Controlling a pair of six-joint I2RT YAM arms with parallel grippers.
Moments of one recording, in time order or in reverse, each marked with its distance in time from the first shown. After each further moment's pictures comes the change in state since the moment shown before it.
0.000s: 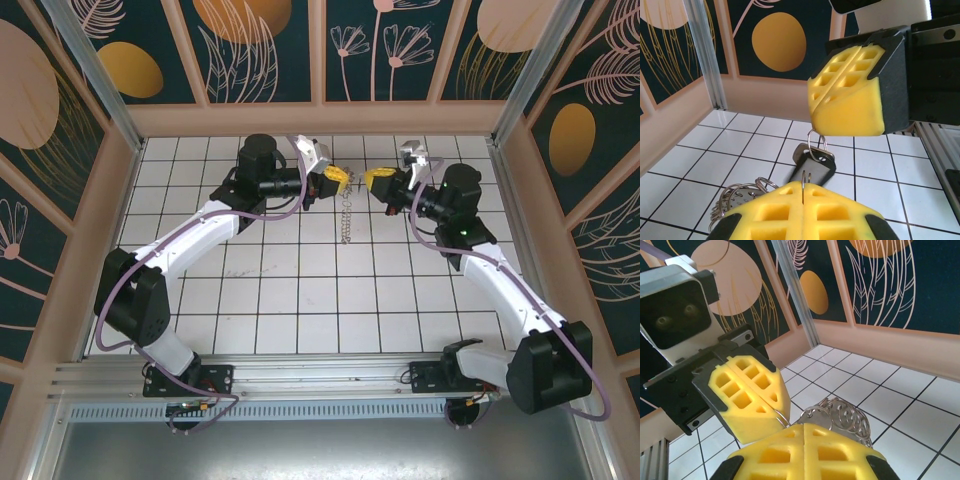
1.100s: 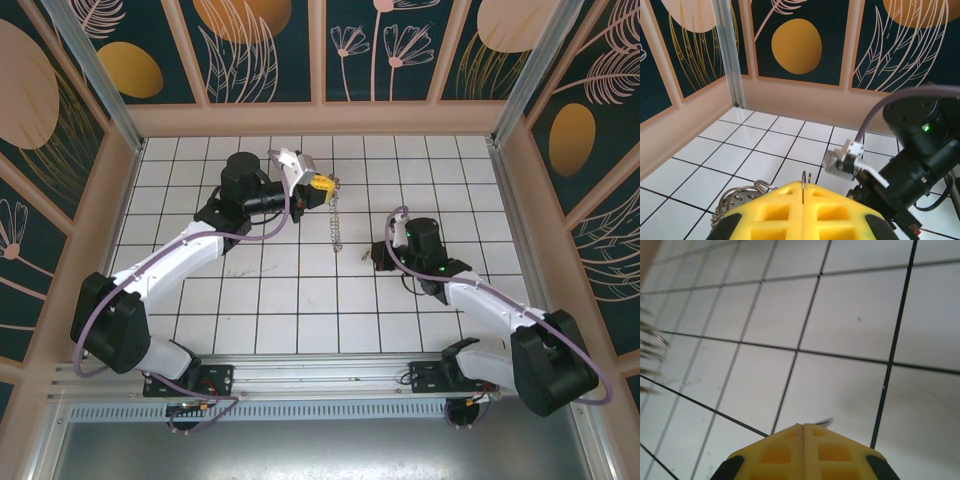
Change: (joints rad) left arm 0.000 -0.174 -0.202 0.085 -0.103 -0.055; right arm 0.167 0.008 -0.359 -0.281 0.476 0.139
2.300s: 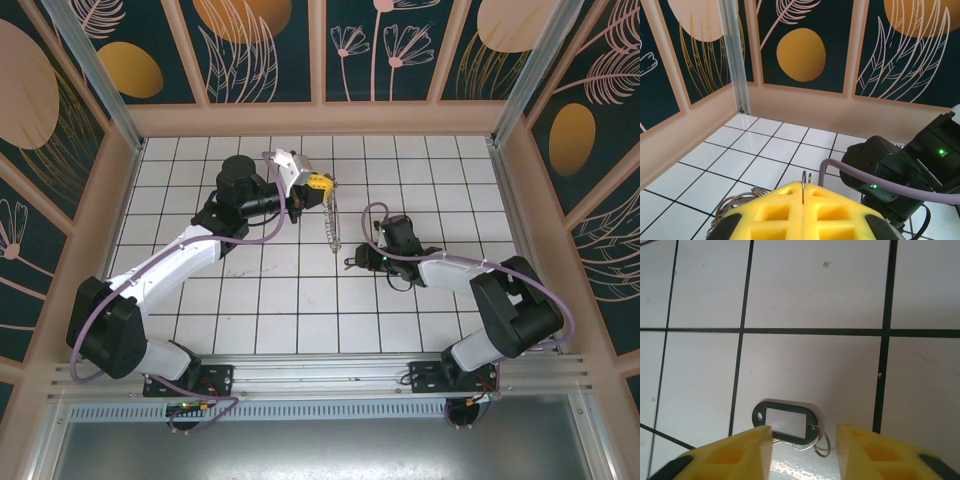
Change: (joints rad) left arm 0.000 -0.029 -0.031 0.048 -0.021 -0.023; right arm 0.047 0.314 0.103 0.027 0.064 0.130
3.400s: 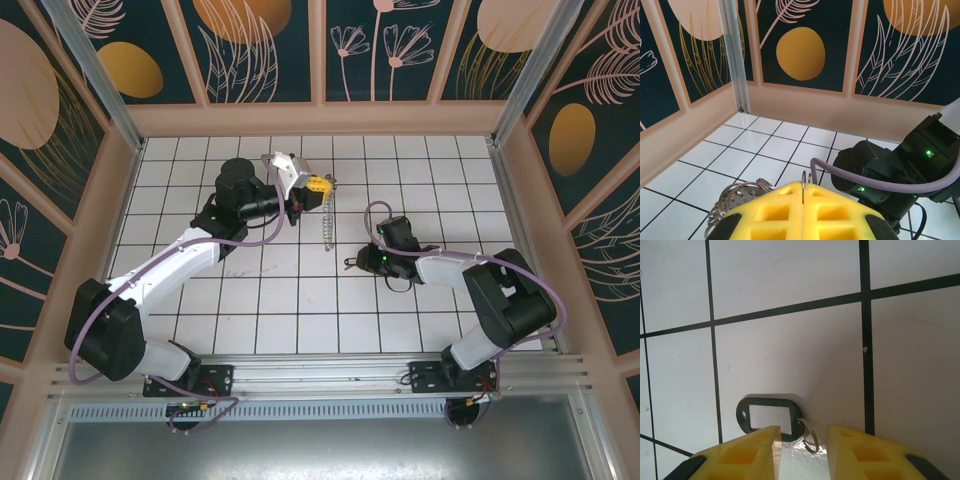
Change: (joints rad) left arm 0.000 -0.013 -0.024 0.011 -0.001 0.000; right arm -0.009 0.062 0.010 -0.019 -0.040 0.125
